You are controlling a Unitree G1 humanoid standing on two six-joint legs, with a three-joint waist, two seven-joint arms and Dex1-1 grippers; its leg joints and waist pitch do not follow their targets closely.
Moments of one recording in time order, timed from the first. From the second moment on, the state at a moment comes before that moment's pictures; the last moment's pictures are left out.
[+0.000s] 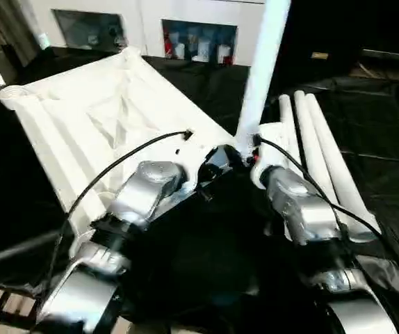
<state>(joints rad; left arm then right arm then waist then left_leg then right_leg) -0.75 0.12 -0.23 0.49 -0.01 0.56 -0.57 -0.56 -0.03 -0.03 0.41 0.10 0.36 0.23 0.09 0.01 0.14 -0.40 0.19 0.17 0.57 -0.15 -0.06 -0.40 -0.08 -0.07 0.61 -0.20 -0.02</state>
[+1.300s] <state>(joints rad) -0.26 0.55 0.27 0.03 0.22 0.78 -0.13 -0.59 0.01 0.07 0.48 0.07 0.49 0.22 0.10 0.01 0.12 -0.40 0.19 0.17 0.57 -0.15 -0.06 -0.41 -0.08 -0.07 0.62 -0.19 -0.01</state>
